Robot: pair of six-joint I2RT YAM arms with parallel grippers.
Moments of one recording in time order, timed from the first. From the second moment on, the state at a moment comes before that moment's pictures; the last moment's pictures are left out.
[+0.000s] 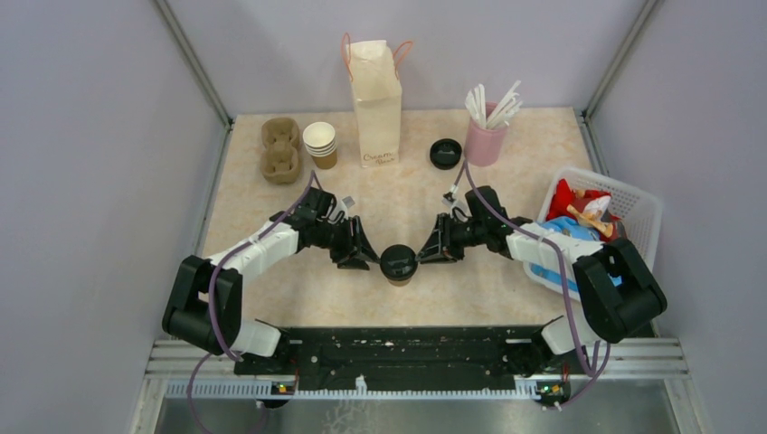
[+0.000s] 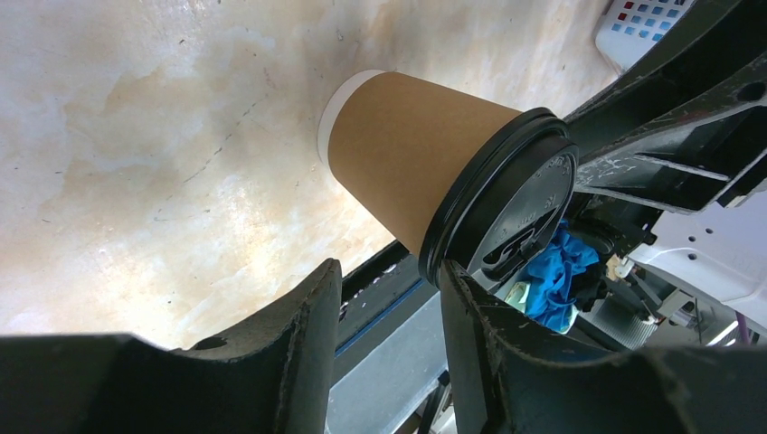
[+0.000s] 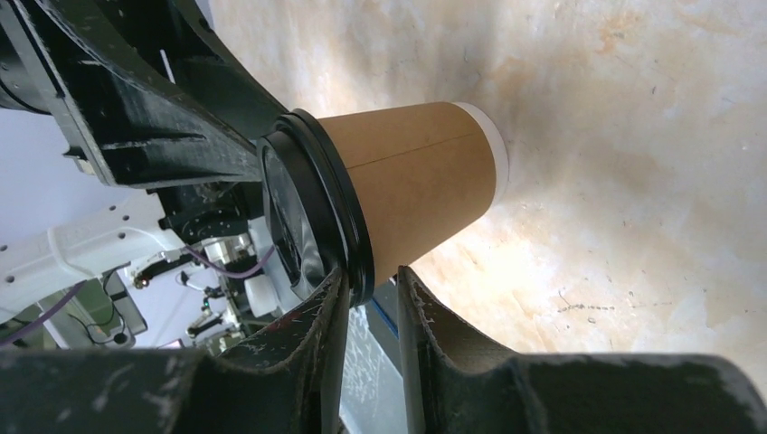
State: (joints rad) left arm -0.38 1.41 0.79 -0.43 0.68 -0.68; right arm 0.51 1.46 0.73 -0.06 -0.73 0.79
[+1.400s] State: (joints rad) left arm -0.40 1.38 0.83 -0.55 0.54 -0.63; right arm 0.51 1.43 0.88 -0.38 -0.57 0.57
